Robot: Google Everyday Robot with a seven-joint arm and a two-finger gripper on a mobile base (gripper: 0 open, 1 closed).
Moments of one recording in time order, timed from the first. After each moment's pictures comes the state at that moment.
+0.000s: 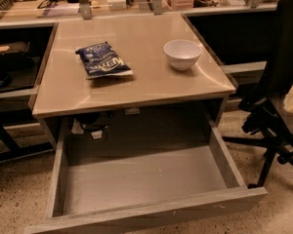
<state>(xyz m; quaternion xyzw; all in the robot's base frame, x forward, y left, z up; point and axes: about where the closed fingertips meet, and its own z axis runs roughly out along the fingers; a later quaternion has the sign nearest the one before) 0.392 -0.255 0.977 -0.57 0.81 -0.05 0.13</state>
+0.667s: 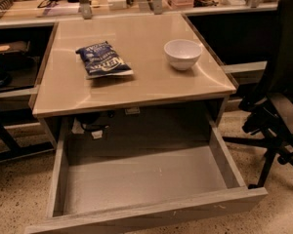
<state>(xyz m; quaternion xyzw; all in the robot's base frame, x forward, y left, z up) 0.335 -0.283 0.905 -0.54 0.84 -0.01 0.05</state>
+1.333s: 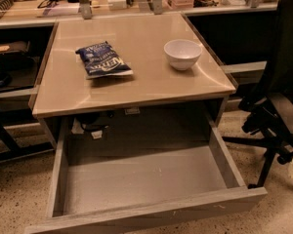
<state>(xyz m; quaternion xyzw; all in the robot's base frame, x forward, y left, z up) 0.321 -0.279 0.879 -0.54 0.84 0.02 0.04</state>
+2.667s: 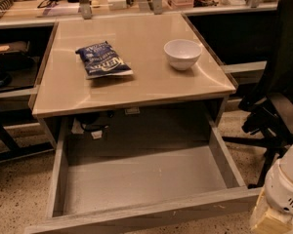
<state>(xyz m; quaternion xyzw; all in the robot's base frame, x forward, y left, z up) 0.271 -0.238 0.746 -0.52 0.84 0.14 -0.04</state>
